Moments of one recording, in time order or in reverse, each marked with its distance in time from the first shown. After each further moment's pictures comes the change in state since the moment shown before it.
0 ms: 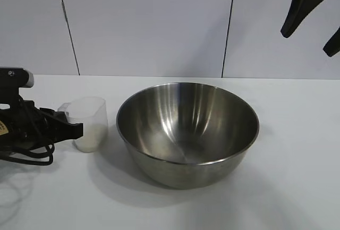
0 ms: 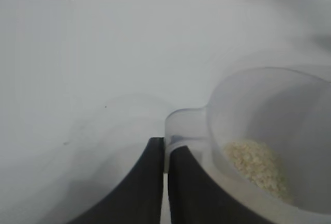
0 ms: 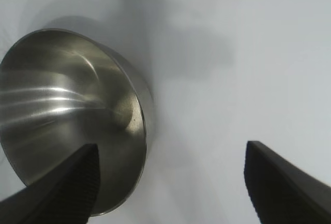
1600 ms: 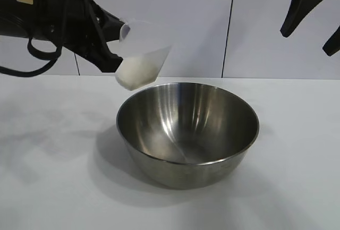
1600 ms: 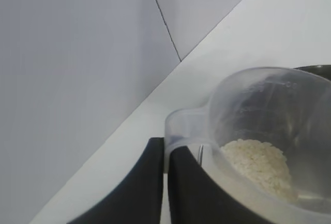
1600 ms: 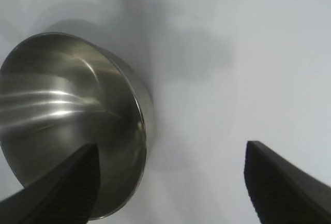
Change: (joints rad) left arm -0.168 -0.530 -0.272 0.396 0.757 0.452; right arm 0.000 0.000 0.000 0.000 -0.010 0.000
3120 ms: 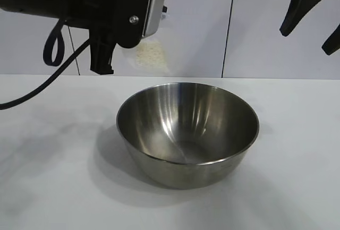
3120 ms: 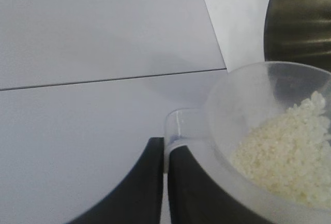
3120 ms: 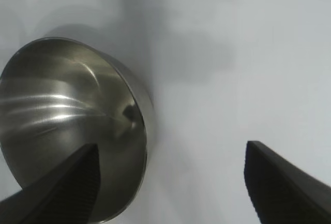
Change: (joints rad) left arm -0.198 0.000 -0.088 -0.417 0.013 1.355; right arm 0.000 0.000 0.000 0.004 -0.016 0.000
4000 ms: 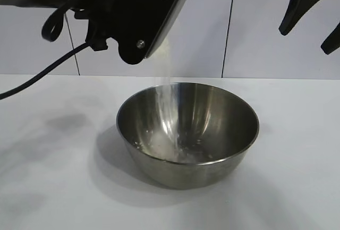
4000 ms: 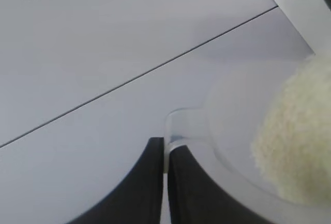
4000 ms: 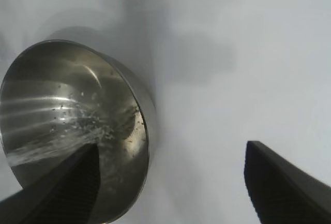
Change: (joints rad) left arm -0.073 0.000 0.000 -0.272 -0.128 0.668; right arm 0.000 0.000 0.000 0.004 -0.003 0.000
